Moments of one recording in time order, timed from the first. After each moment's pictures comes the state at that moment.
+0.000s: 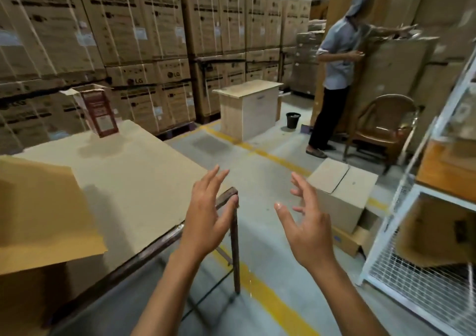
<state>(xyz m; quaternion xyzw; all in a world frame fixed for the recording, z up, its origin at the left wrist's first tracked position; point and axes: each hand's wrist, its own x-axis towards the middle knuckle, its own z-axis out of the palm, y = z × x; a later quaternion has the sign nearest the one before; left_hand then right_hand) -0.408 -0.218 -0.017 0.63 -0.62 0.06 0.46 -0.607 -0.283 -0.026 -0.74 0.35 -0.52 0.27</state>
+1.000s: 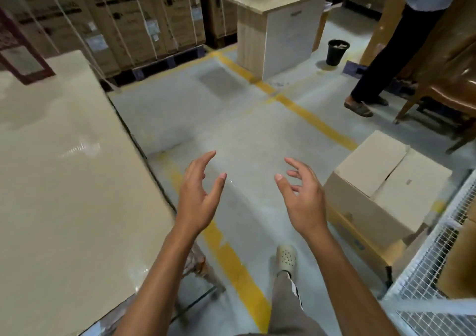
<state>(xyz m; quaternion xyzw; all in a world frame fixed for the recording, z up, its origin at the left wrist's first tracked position) -0.274 -0.672 -0.171 0.72 -0.46 -0.08 0.51 -0.462 -0.785 -0.174 -0.70 0.41 -0.41 0.40</state>
